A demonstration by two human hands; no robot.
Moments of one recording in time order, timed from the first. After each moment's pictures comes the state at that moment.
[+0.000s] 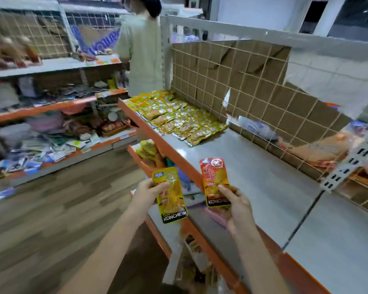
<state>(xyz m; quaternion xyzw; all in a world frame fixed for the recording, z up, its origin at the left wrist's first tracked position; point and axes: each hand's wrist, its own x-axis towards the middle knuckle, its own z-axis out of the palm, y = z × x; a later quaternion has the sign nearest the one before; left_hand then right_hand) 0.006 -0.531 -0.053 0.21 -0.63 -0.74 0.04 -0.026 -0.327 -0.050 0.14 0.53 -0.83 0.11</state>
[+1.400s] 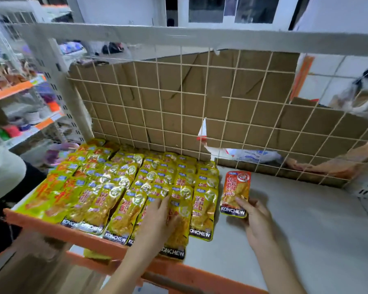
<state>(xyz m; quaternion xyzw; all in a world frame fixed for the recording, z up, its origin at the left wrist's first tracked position) -0.340 -0.634 -0.080 -0.23 -0.94 -0.27 -0.01 -0.272 -0.411 -0.079 0.36 0.46 -0.78 -0.20</state>
